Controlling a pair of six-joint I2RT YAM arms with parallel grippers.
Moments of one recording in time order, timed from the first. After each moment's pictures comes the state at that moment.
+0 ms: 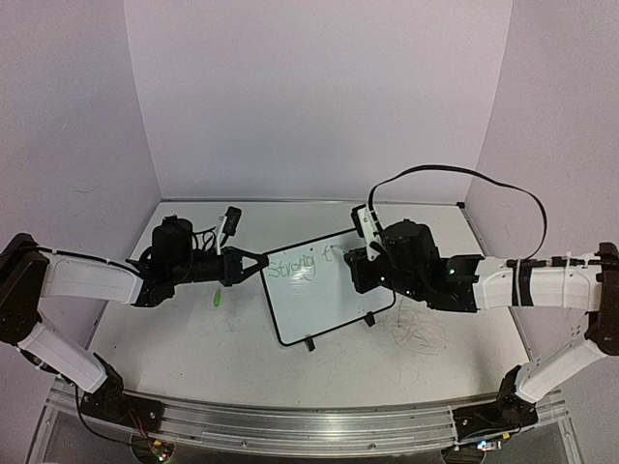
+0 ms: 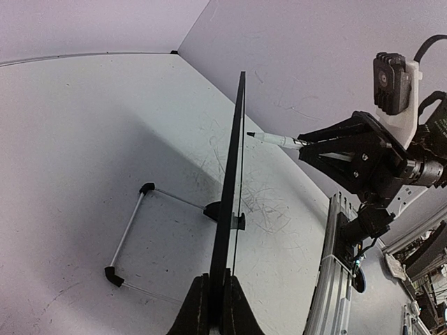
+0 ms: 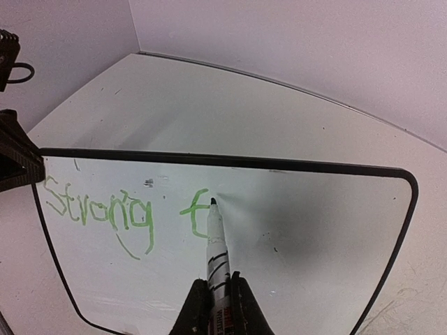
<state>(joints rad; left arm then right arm) -0.63 1.43 0.63 0.55 0.55 -0.44 0.96 1.44 0.91 0.06 0.34 0.22</state>
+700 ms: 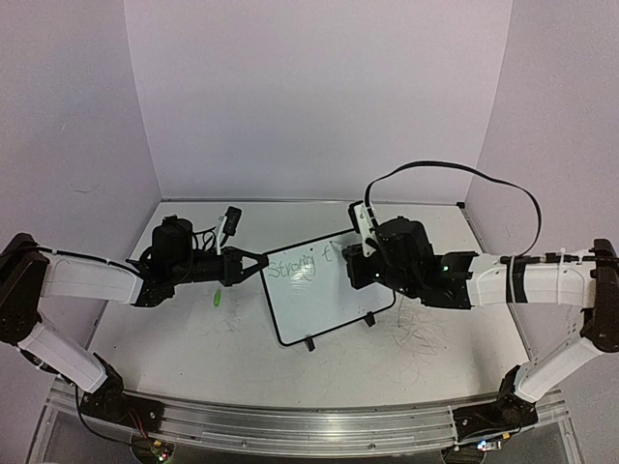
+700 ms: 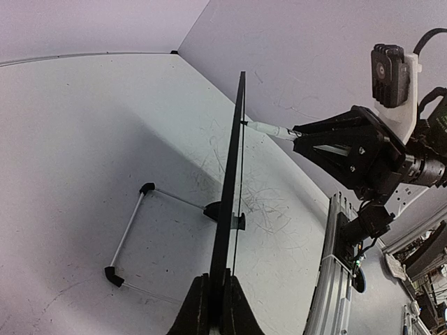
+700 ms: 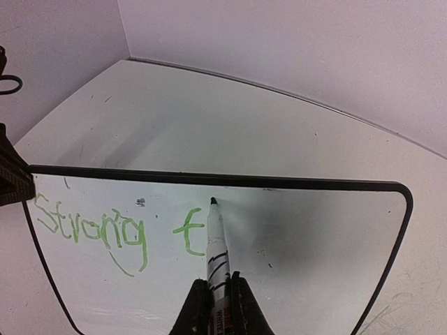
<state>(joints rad) -0.63 1.43 0.63 0.55 0.55 -0.44 0.96 1.47 0.95 0.06 0.39 0.23</state>
